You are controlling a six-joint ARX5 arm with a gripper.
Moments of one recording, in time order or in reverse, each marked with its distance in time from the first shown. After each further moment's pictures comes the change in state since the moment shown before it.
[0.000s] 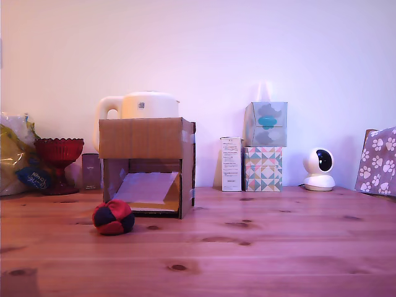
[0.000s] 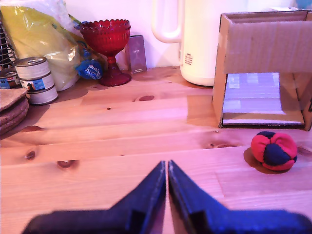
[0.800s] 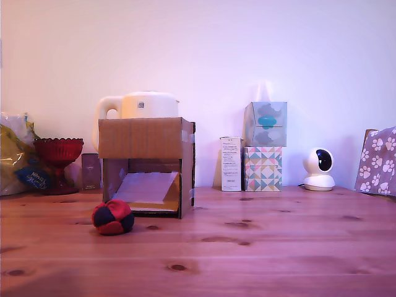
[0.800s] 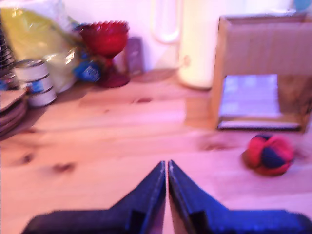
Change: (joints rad) arm 0.000 0.000 0.068 0.039 0.113 -0.101
